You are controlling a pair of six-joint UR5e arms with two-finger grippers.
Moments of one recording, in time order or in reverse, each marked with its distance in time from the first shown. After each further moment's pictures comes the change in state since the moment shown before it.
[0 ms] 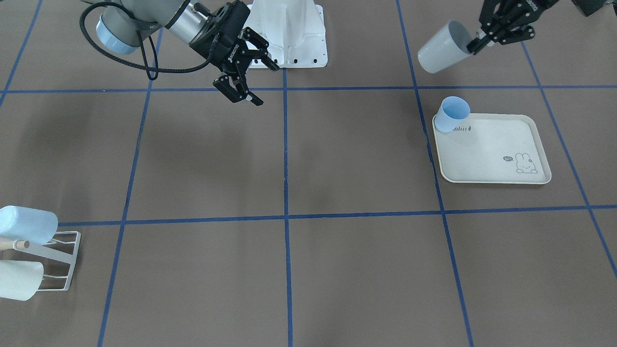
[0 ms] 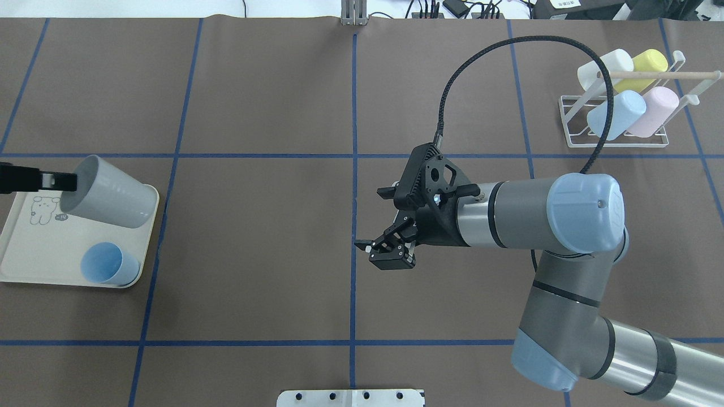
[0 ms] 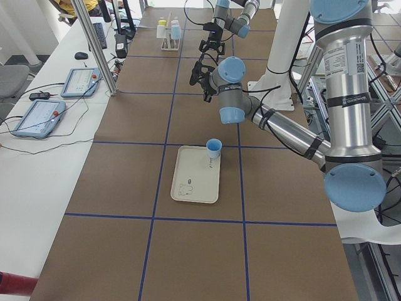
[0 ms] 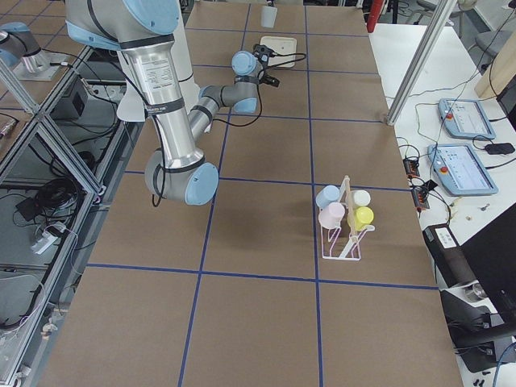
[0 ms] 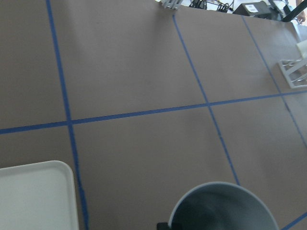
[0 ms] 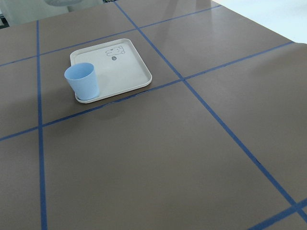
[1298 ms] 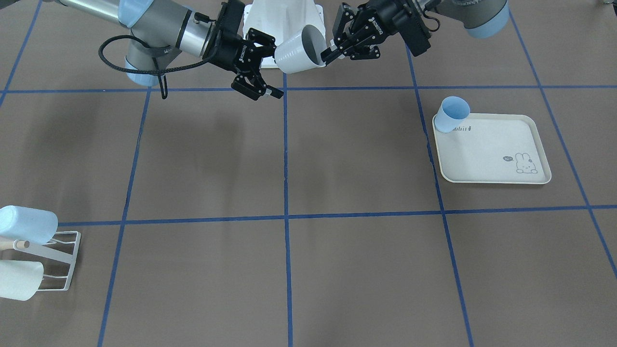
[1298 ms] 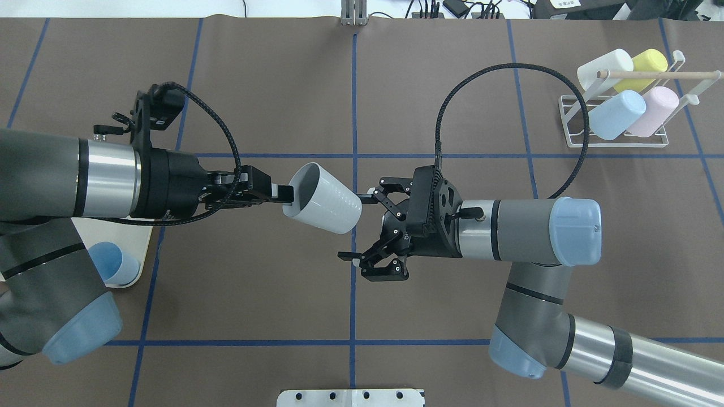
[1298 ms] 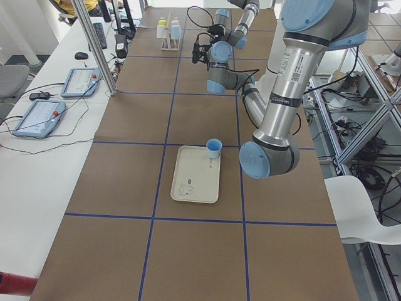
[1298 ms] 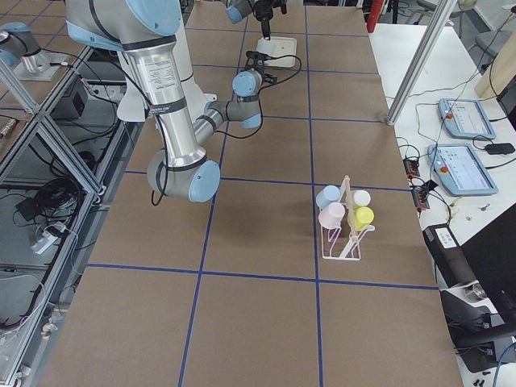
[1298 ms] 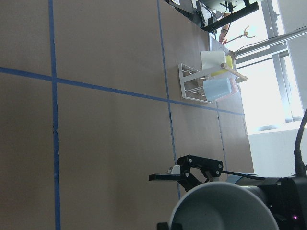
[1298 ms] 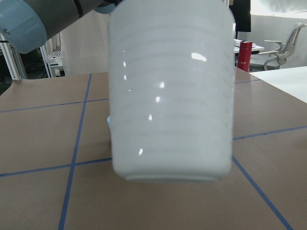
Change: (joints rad) left arm 0.371 -0.419 0.202 0.005 0.315 -0.308; right arm -0.022 0.030 -0.186 0.446 -0.005 -0.074
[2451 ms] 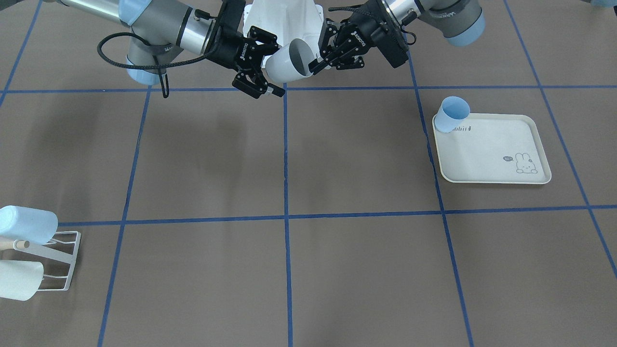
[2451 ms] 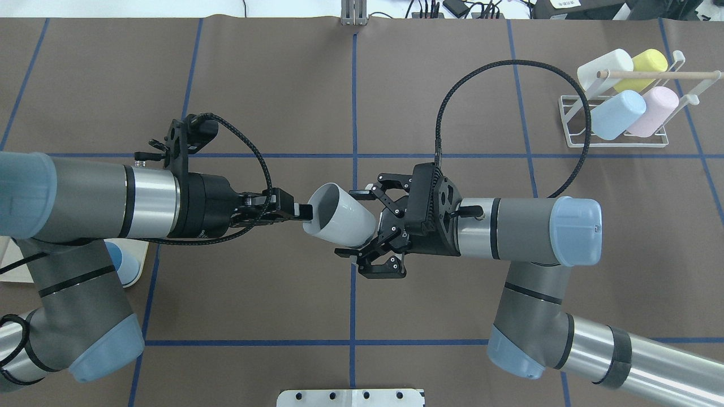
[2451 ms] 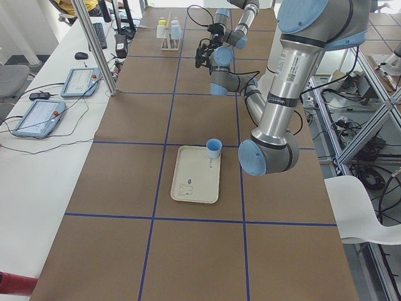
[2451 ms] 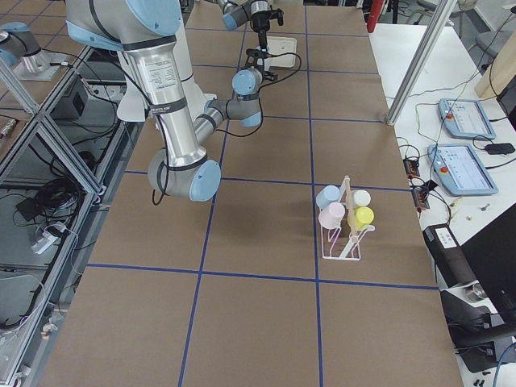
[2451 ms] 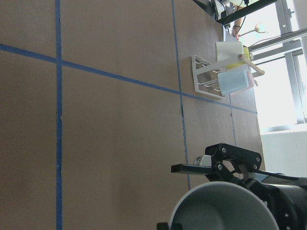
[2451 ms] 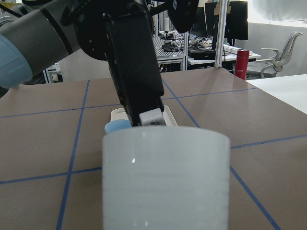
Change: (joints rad) left arm 0.067 -0.015 0.046 -0.001 0.063 0.000; right arm 0.000 0.004 0.006 0.002 -0.014 -0.005
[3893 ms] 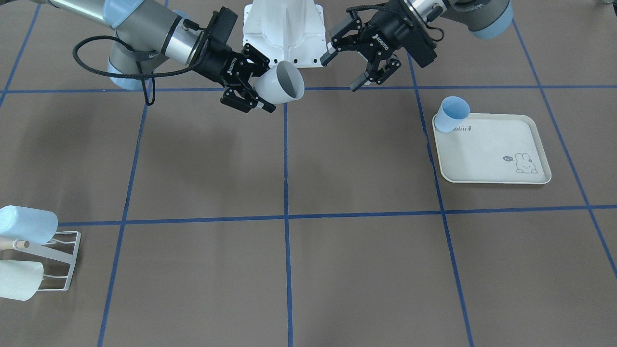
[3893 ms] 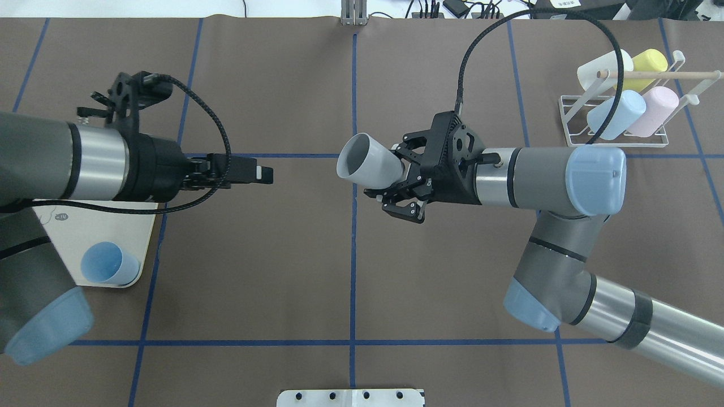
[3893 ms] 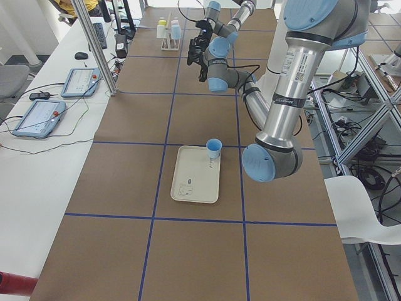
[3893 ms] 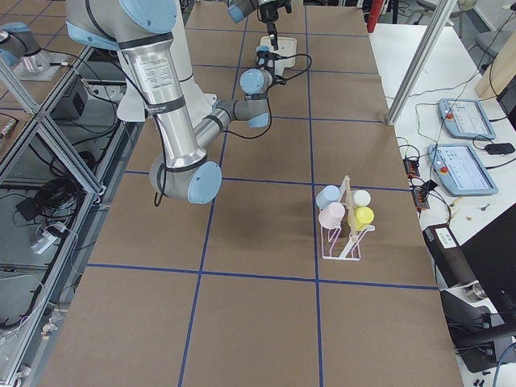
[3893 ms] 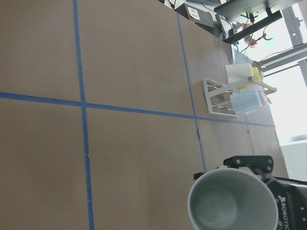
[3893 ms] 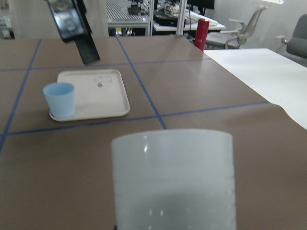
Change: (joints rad) left arm -0.141 0.089 -0.163 0.338 -0.042 0.288; right arm 0.164 -0.010 0.011 -0.215 0.051 -0.089
